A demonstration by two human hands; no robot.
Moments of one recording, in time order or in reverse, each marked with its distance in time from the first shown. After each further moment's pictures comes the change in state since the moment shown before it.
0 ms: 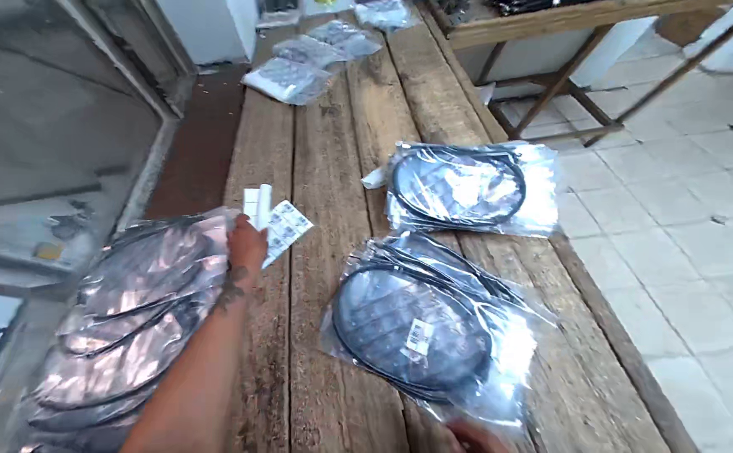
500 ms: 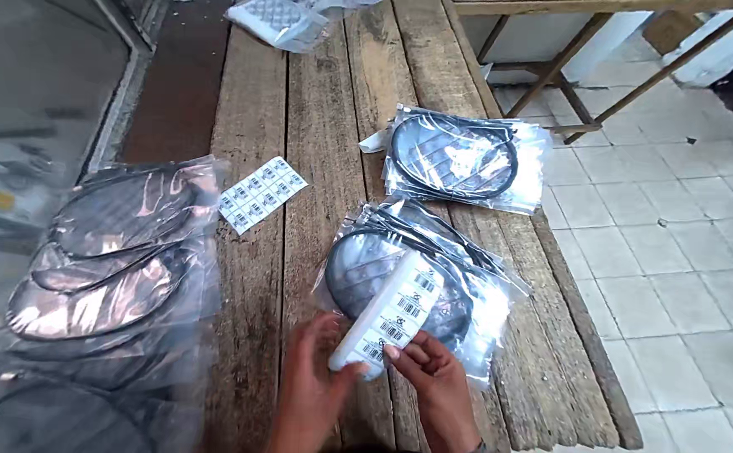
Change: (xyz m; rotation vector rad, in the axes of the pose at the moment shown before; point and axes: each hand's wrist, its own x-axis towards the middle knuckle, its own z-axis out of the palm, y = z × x) left_hand -0.319 0.011 -0.008 -0.678 -0.197 0.221; right_hand 0.053 -0.055 0.043 0.848 0.118 0.392
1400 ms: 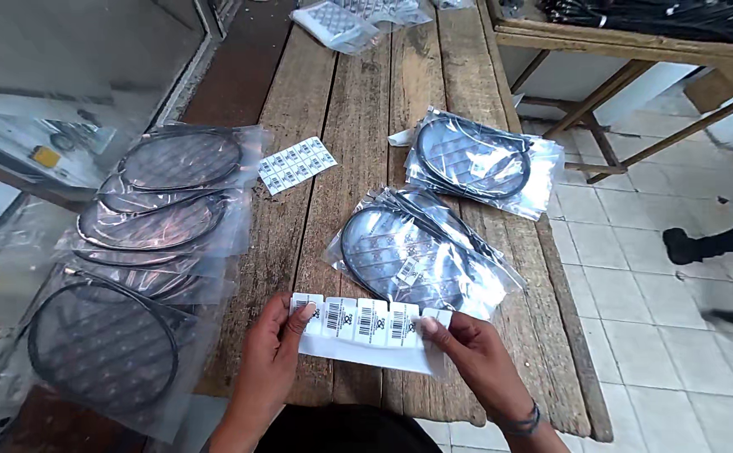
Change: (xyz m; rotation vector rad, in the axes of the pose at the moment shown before) left_hand -0.057 0.034 -0.038 -0.120 0.238 -0.068; right_hand -0.011 -0.049 -0.060 -0.462 -0.418 -0.198
